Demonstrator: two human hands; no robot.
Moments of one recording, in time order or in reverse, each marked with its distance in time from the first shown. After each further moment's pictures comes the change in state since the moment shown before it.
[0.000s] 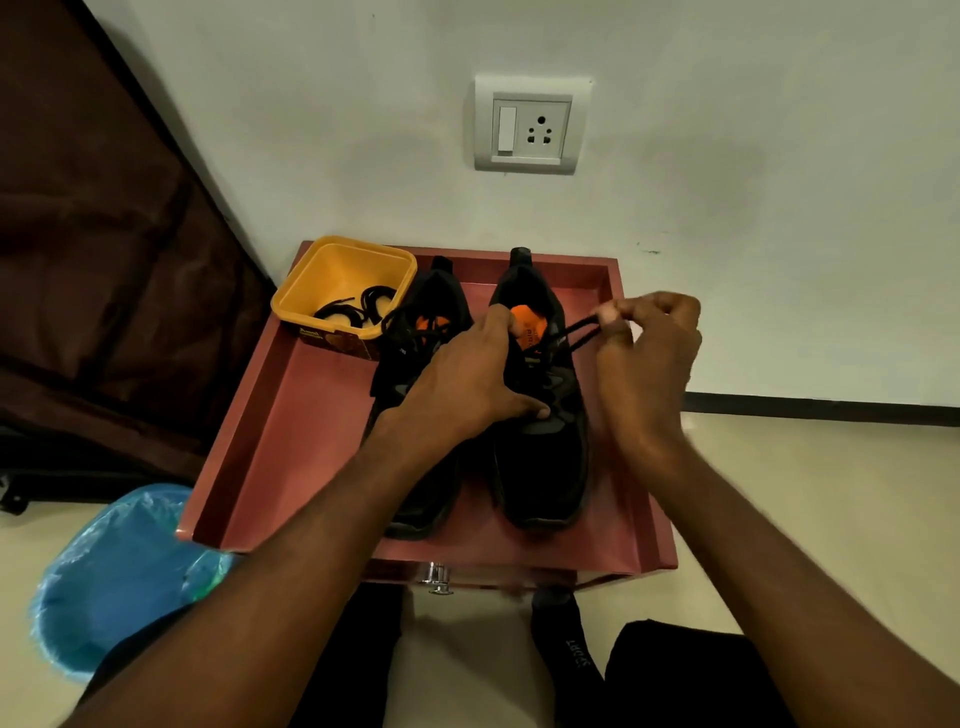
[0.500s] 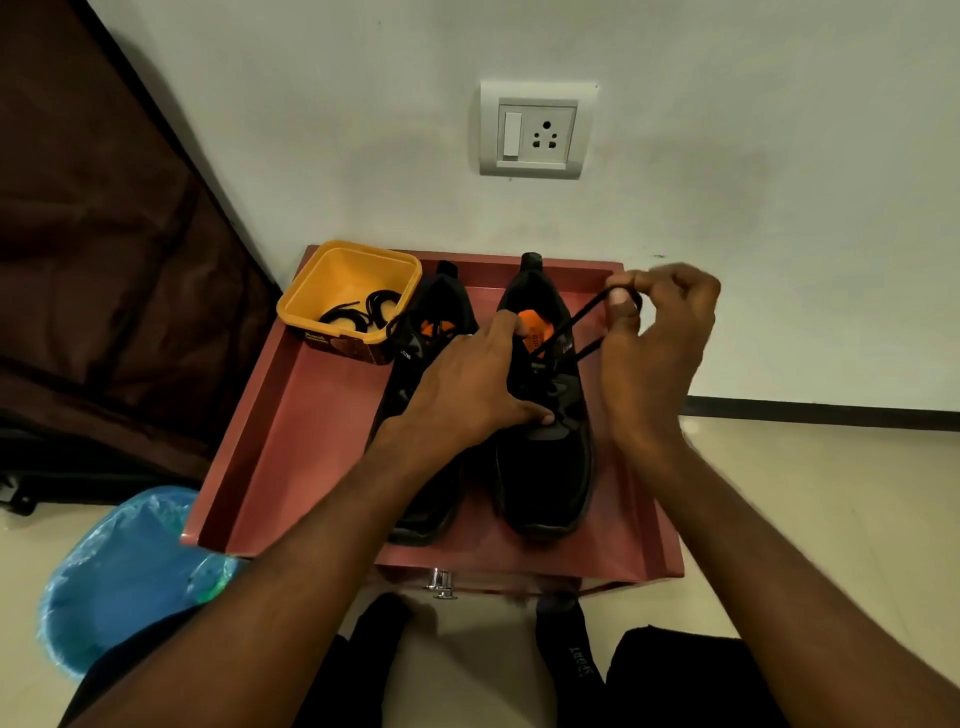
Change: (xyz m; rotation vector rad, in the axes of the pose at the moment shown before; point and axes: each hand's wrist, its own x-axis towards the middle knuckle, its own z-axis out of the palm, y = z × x) left_hand -0.004 -0.001 -0.001 0.057 0.035 0.010; right_hand 0.003 -0.014 0.002 0.109 0.150 -0.127
